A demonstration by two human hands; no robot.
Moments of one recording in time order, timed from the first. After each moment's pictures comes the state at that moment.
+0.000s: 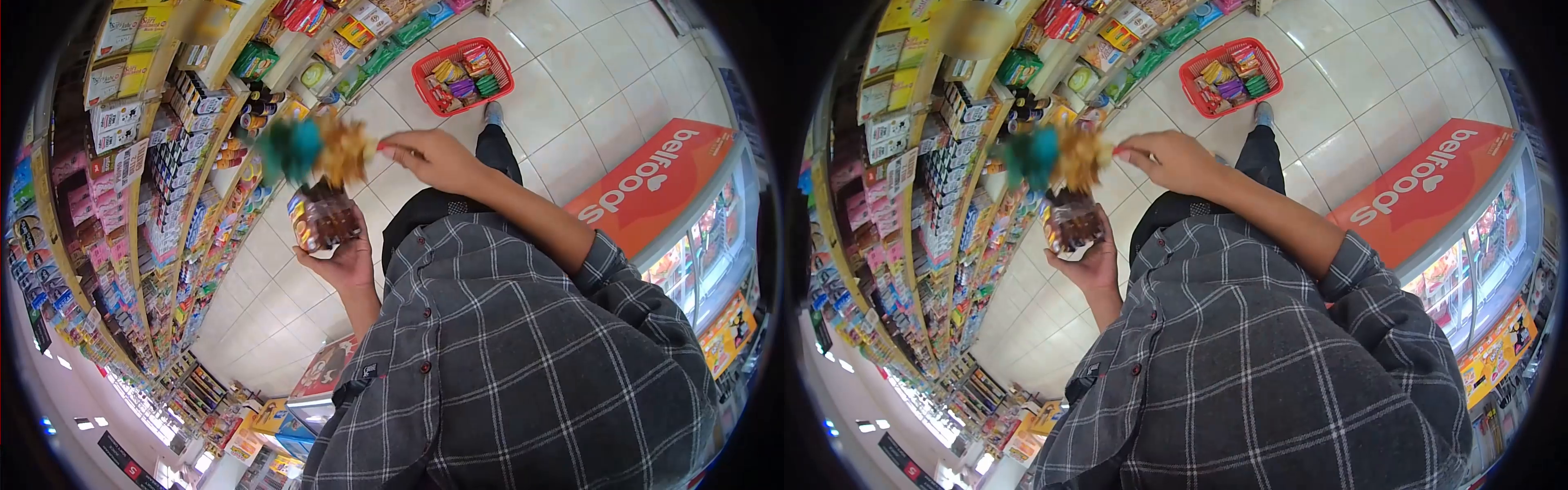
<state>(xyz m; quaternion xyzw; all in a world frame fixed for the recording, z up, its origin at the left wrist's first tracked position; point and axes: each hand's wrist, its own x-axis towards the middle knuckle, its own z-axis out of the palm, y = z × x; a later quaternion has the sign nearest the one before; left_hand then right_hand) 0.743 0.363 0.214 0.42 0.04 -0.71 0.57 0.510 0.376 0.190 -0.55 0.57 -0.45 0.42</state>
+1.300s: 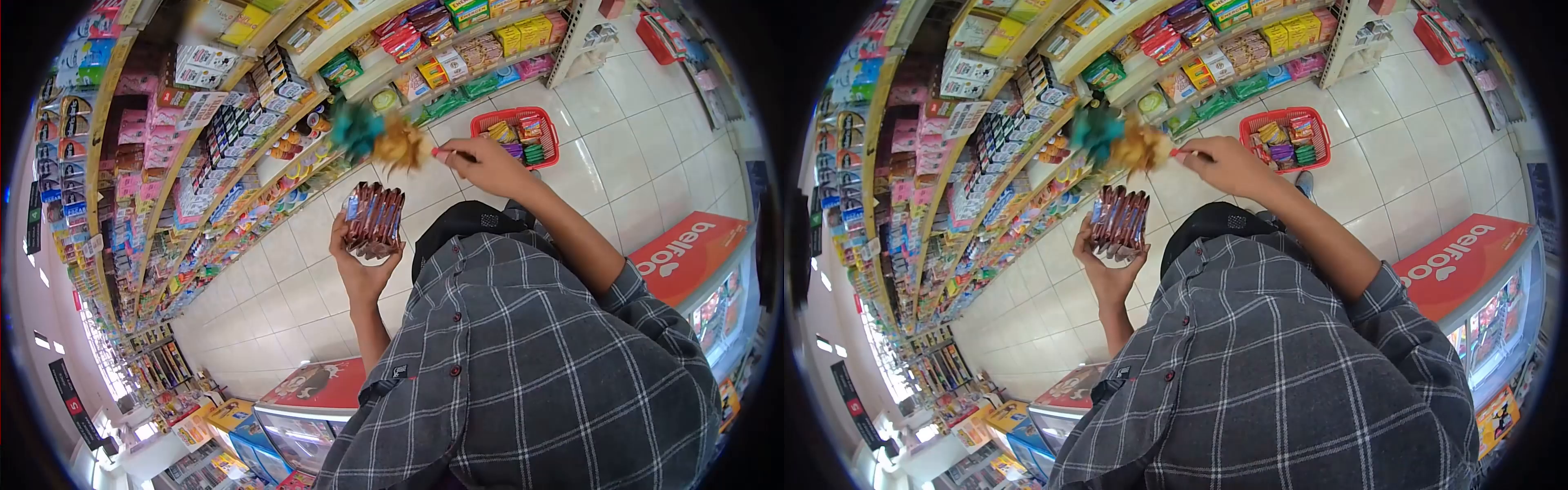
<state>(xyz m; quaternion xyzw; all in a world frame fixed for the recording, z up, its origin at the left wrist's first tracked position) 0.795 0.342 0.223 0.47 -0.74 -0.27 0.39 0.502 0.318 0.226 -0.58 0.58 -0.36 0.44</state>
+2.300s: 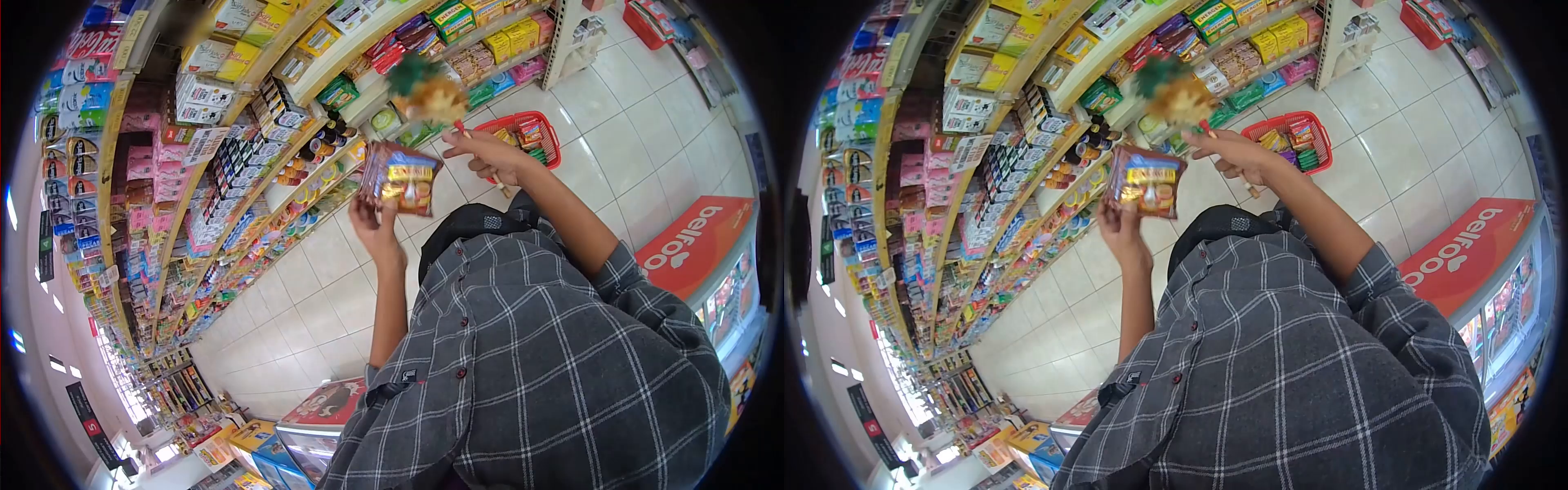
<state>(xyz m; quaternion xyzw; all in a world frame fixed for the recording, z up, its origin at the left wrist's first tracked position) 0.715 0.287 0.202 0.47 -0.44 -0.55 0.54 0.463 0.290 0.199 -0.26 0.50 -0.44 0.70</state>
